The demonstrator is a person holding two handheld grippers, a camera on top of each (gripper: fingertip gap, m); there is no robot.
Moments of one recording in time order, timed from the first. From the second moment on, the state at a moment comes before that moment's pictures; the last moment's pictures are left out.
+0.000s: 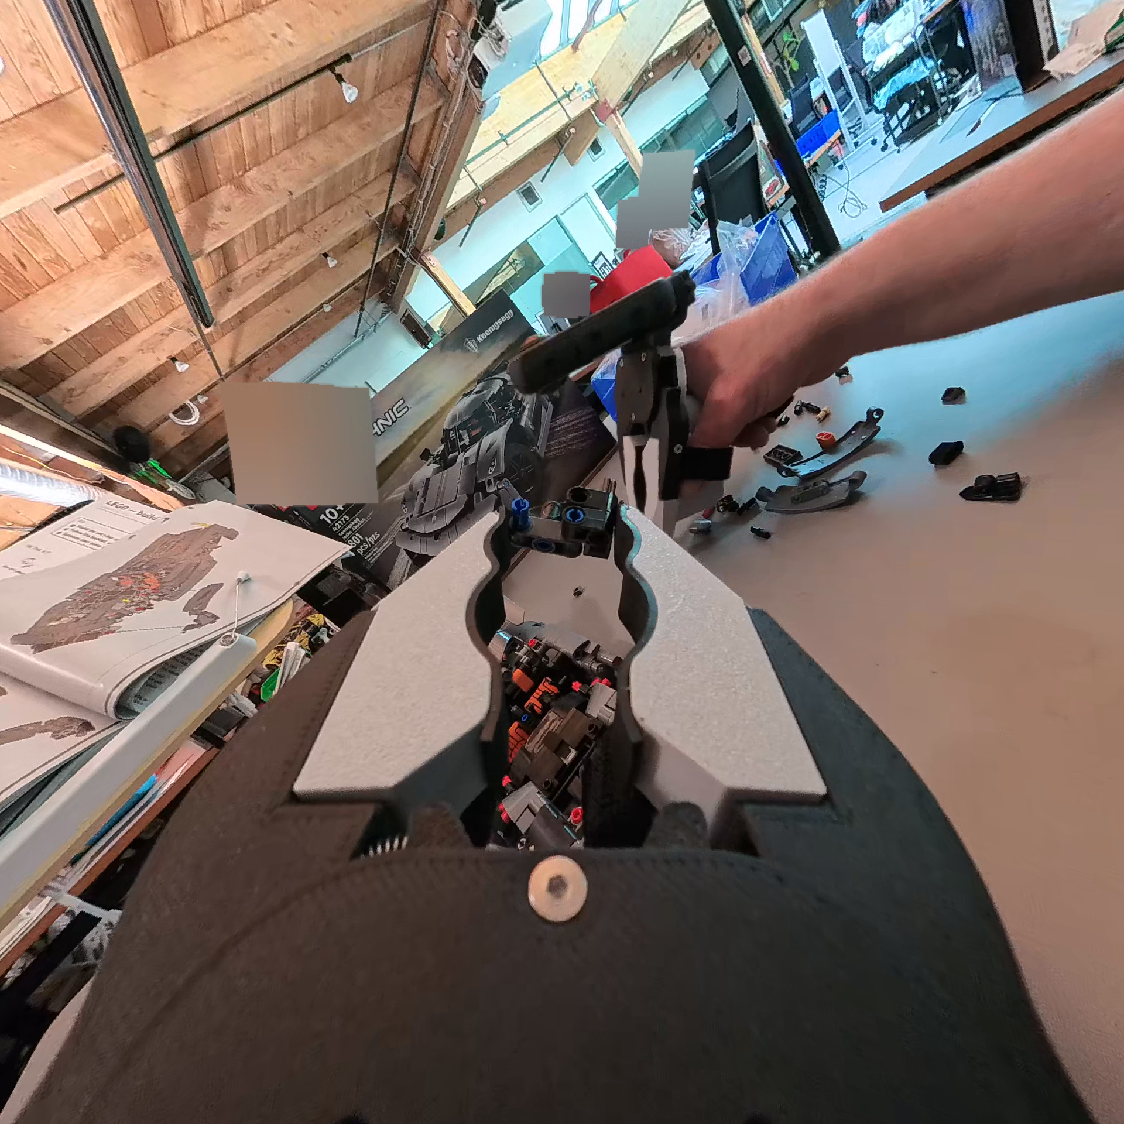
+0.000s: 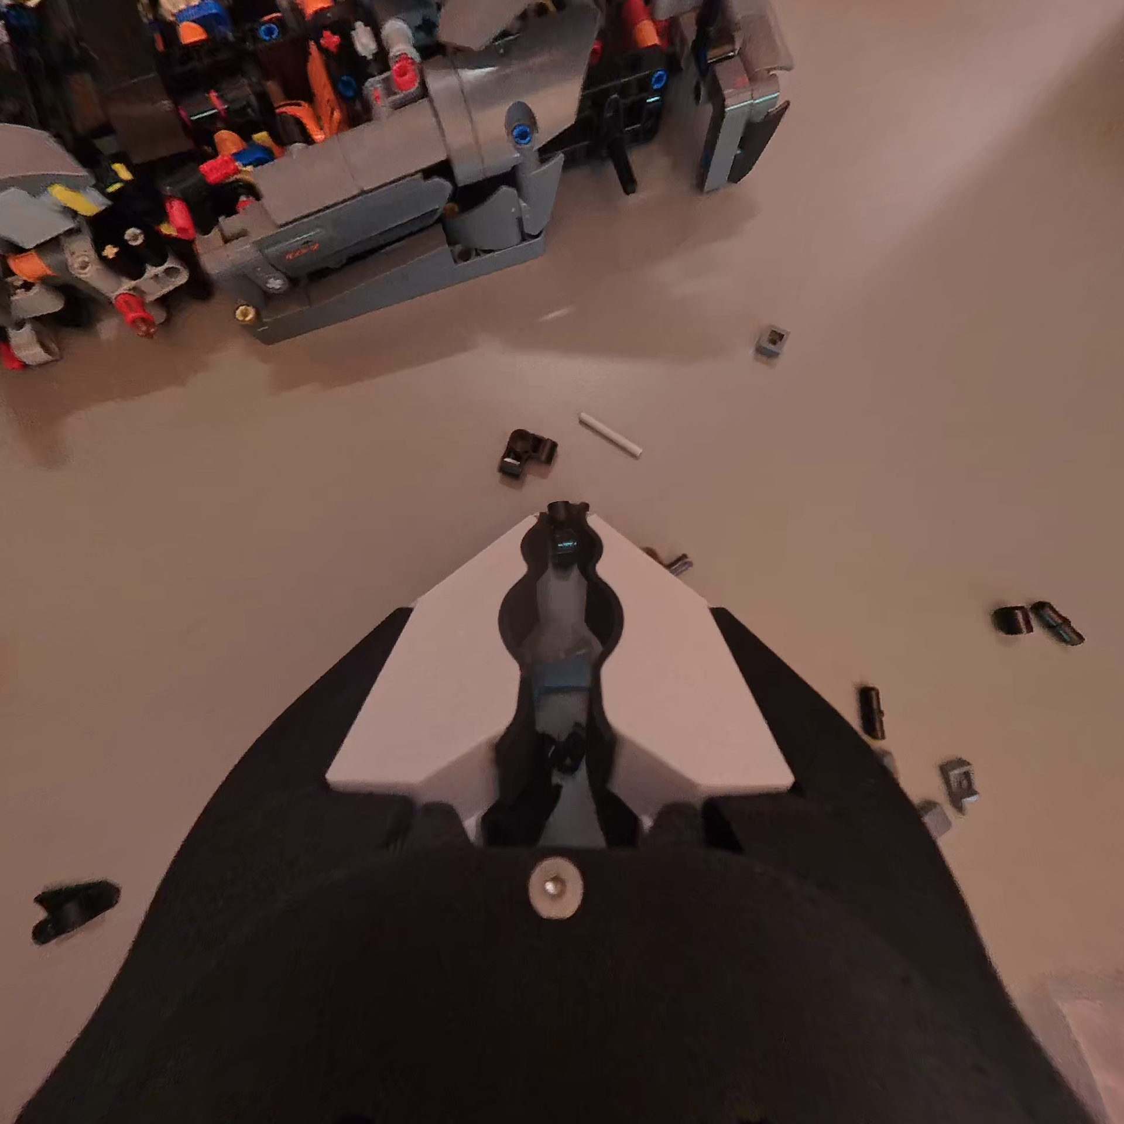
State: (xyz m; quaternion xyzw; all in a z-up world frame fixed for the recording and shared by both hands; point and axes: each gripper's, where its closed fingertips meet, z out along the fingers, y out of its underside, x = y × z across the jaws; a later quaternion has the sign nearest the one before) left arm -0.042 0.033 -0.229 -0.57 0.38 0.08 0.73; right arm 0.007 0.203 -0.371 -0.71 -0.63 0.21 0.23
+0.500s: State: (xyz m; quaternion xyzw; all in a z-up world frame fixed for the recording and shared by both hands) left arm -0.039 0.035 -0.231 -0.57 0.38 0.08 0.73; right arm 0.014 0.029 -0.343 -0.62 -0.71 0.22 0.25
